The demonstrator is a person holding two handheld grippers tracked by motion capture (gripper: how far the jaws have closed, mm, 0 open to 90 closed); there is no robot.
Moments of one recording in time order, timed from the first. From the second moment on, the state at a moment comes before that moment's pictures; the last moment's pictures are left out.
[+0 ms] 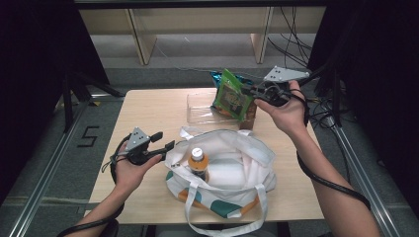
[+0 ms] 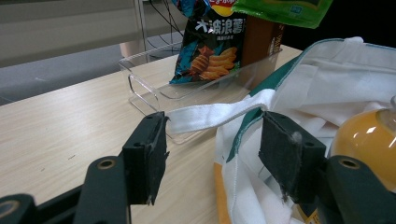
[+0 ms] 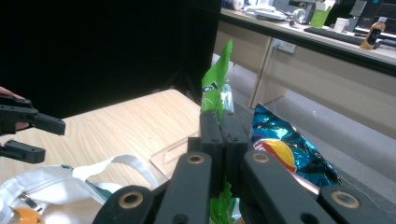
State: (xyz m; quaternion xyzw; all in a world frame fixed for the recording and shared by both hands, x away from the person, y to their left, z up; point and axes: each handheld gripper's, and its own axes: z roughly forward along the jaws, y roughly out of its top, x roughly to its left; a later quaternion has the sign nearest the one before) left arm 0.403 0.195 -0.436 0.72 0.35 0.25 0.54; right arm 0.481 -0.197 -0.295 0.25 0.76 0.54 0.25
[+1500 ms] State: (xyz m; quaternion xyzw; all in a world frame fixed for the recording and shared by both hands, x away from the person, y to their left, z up) left arm 0.403 0.197 -0.434 0.72 0.35 0.26 0.54; right arm 0.505 -0.173 -0.314 0.26 0.76 0.54 0.25
